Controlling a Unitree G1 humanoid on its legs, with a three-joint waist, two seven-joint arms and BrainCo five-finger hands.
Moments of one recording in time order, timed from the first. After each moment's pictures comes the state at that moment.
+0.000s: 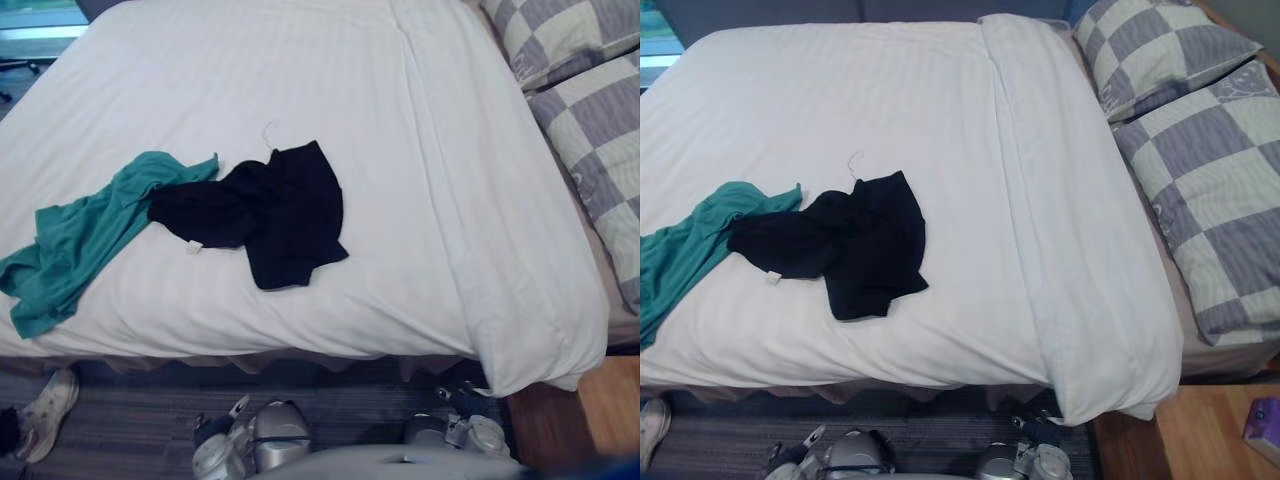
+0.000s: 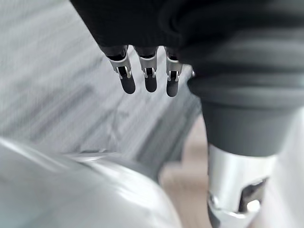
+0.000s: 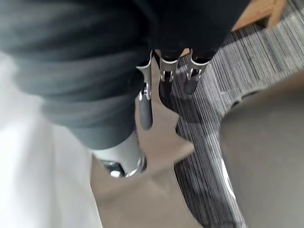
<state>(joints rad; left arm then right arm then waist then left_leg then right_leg) 0.14 0.01 0.58 0.99 -0.01 -0.07 0.28 0.13 0.02 -0.15 0.88 0.09 -0.06 -0.16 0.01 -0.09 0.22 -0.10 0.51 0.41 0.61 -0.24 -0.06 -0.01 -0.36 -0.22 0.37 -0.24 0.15</state>
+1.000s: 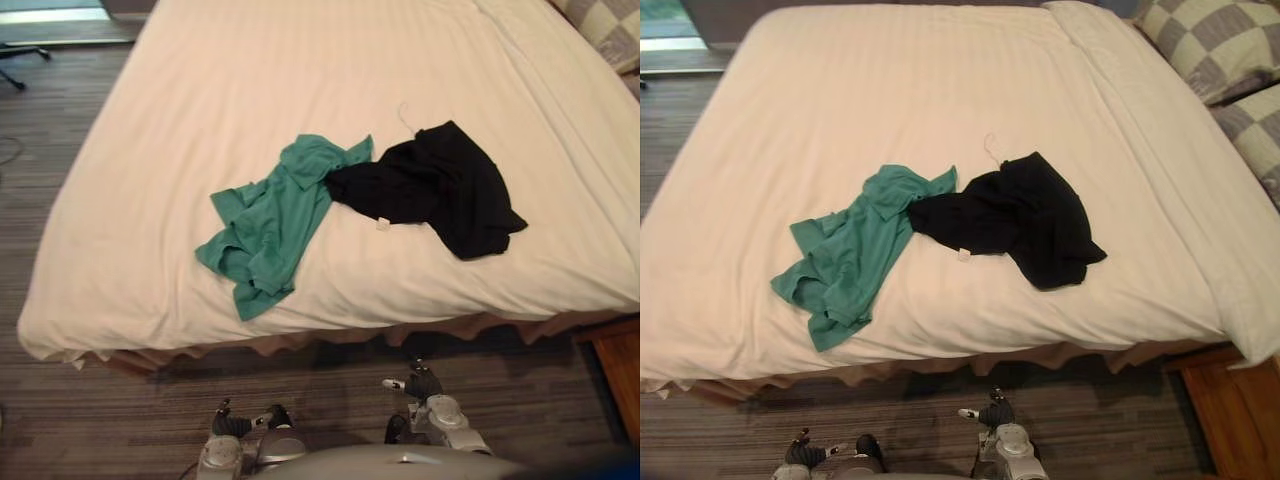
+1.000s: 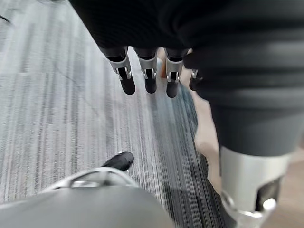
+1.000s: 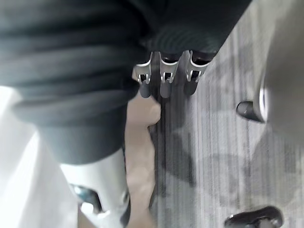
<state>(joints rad) 0.10 0.13 0.16 1.04 0.19 -0.07 0.20 0.00 0.06 0.05 0.97 -0.06 -0.05 -0.11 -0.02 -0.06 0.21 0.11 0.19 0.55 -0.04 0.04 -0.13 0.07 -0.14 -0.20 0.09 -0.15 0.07</state>
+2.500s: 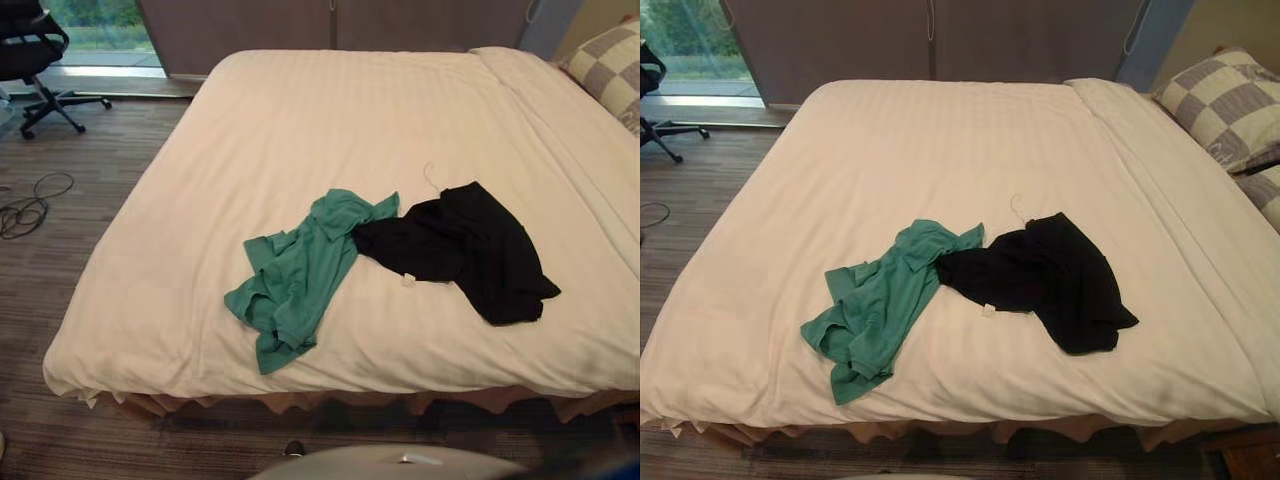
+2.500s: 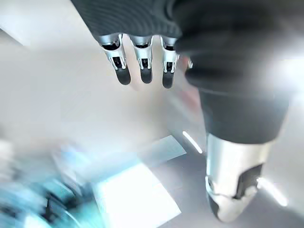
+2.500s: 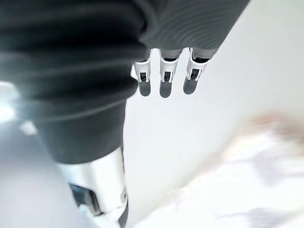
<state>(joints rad) -0.15 1.03 0.63 0.32 -0.22 -0.26 0.33 -0.19 -0.87 -0.63 0.36 -0.19 -0.09 -0.34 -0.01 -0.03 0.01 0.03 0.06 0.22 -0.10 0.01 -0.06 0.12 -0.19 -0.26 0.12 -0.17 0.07</state>
